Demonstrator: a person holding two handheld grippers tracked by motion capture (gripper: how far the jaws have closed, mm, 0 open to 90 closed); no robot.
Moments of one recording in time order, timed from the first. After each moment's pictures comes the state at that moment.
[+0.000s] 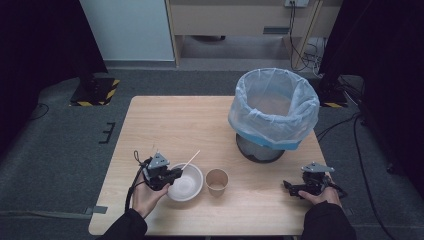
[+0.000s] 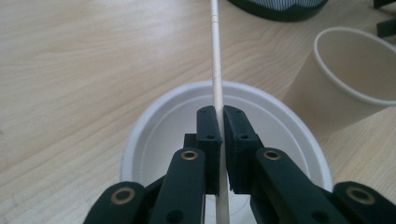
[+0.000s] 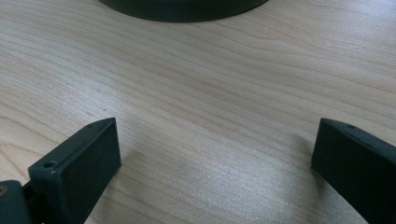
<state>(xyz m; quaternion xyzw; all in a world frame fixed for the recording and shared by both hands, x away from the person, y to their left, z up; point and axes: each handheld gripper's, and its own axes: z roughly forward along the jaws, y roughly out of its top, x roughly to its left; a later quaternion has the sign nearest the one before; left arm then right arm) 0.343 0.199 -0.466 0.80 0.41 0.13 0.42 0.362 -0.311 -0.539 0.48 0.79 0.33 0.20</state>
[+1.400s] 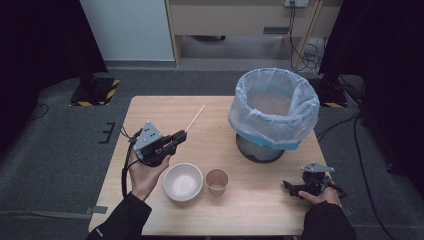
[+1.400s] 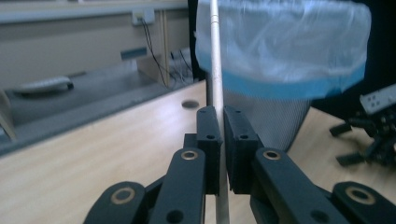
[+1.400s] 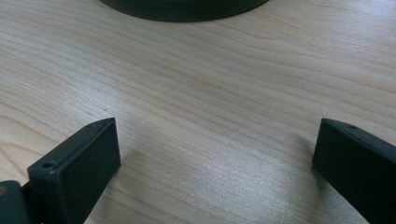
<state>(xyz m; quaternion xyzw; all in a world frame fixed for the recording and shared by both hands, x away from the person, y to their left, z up) 0.356 0.180 -0.351 0.72 0.33 0.24 0.57 0.362 -0.311 -0.539 0.48 0.79 0.33 0.20</state>
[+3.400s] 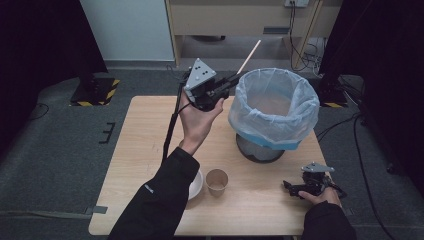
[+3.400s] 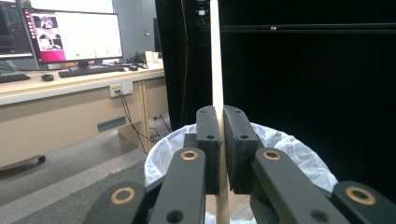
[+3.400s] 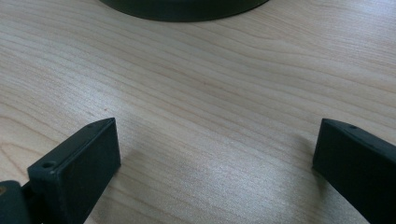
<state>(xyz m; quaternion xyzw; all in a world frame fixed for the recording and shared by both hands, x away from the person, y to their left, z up) 0.425 0.055 -0.241 0.68 0.27 0.25 0.64 0.363 -0.311 -0.539 0.48 0.79 0.33 0.20</state>
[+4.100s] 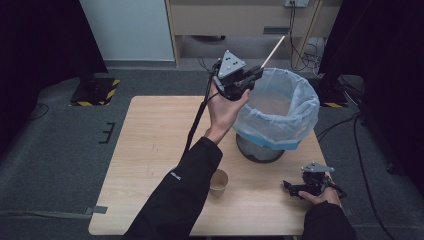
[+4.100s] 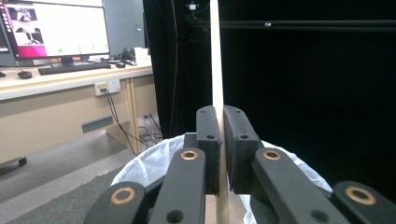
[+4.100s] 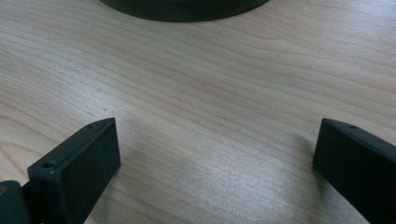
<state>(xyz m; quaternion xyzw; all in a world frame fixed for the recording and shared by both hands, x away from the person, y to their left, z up) 0.461 -0.001 -0.246 0.69 0.26 0.24 0.63 0.363 -0.311 -0.539 0.48 0.79 0.33 0.20</state>
